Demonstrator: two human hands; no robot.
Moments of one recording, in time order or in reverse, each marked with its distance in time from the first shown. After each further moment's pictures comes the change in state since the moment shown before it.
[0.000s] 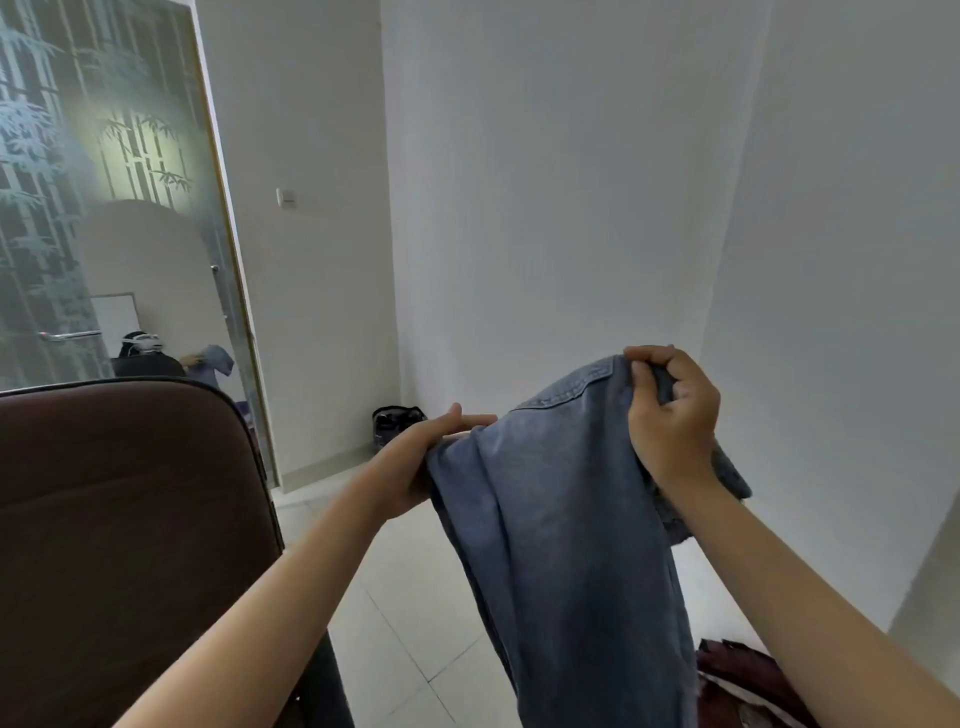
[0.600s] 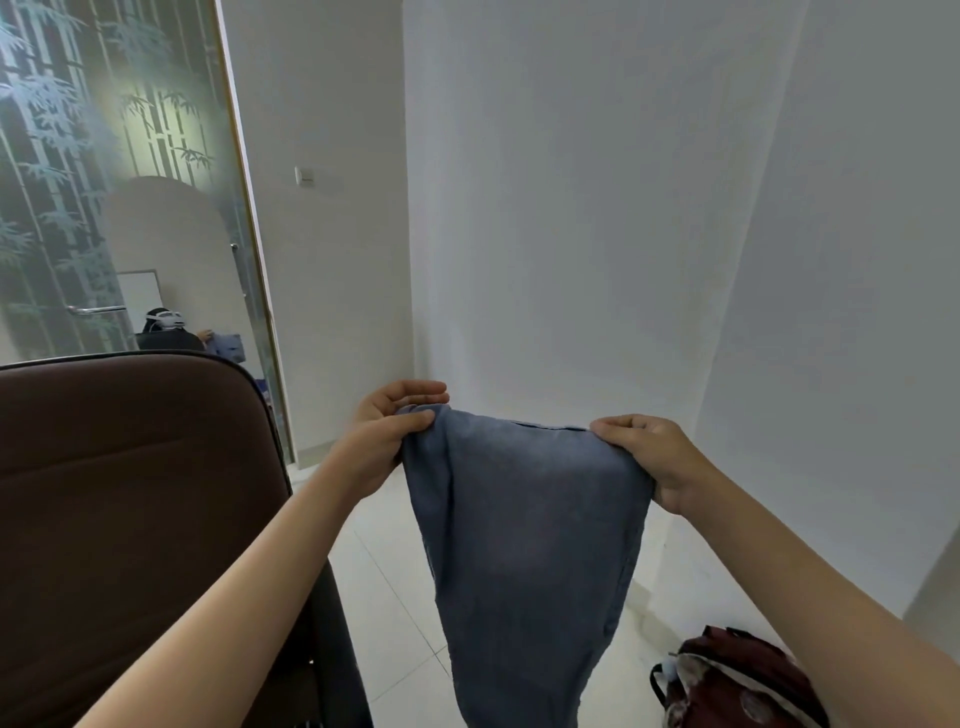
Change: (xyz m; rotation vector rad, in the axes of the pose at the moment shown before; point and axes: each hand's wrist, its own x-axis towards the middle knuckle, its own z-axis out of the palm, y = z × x) left_hand -0.030 -0.005 -0.026 -0.013 0.276 0.334; right_hand -0.022 0.022 -0.002 0.106 -0.496 0.949
